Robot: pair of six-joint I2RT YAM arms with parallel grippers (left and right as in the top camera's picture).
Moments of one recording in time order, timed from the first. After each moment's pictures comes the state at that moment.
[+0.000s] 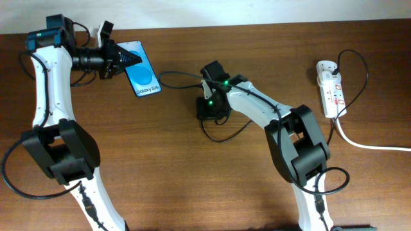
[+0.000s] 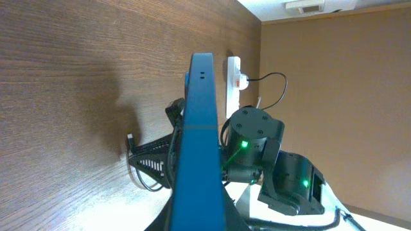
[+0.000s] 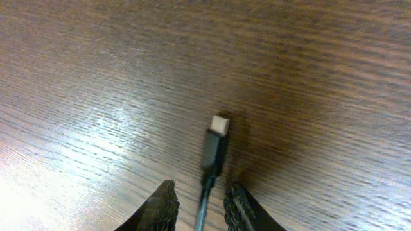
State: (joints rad) left arm 0.21 2.24 2.21 -1.40 1.09 0.02; right arm 0.51 2.23 1.63 -0.68 -0.33 0.39
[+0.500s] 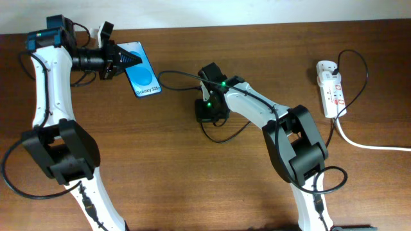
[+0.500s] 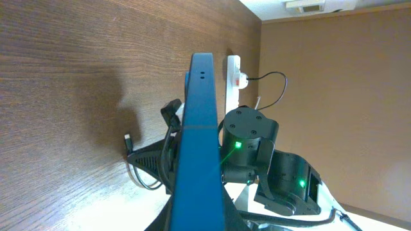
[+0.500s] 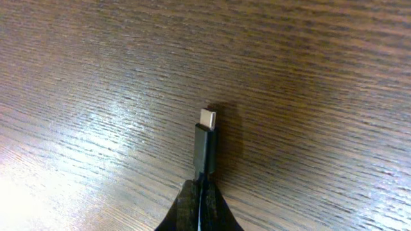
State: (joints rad) left arm 0.21 2.24 2.21 -1.41 1.09 0.02; right arm 0.52 2.25 1.64 -0.71 -0.34 0.42
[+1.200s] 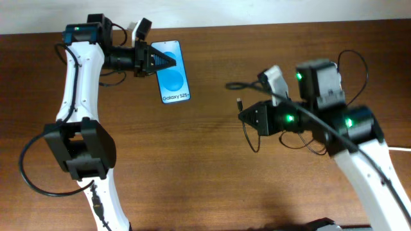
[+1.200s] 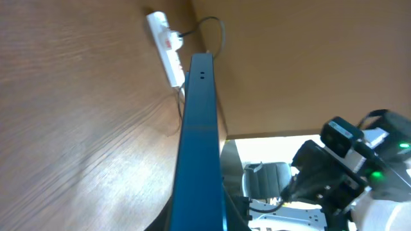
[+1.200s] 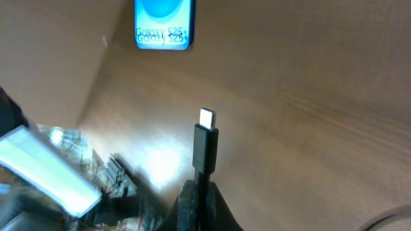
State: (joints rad) left arm 0.03 2.24 2.21 -1.50 1.31 0.31; right arm 0.26 1.24 1.30 -0.93 -0.67 0.23
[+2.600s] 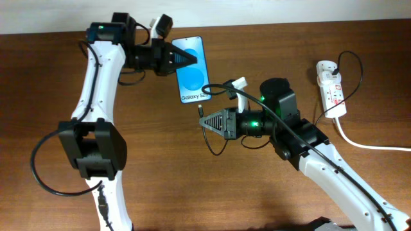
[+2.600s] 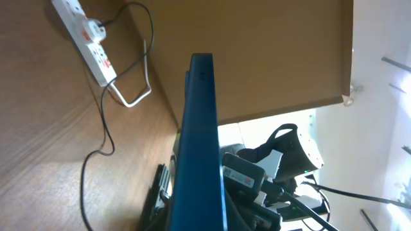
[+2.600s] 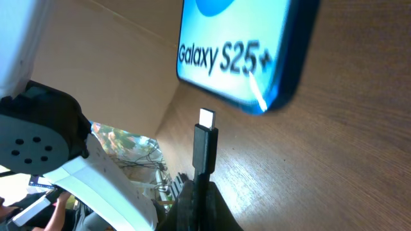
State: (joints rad) left arm -0.09 2.24 2.21 -1.49 1.52 0.29; right arm 0.44 1.33 0.96 -0.13 -0.87 0.63
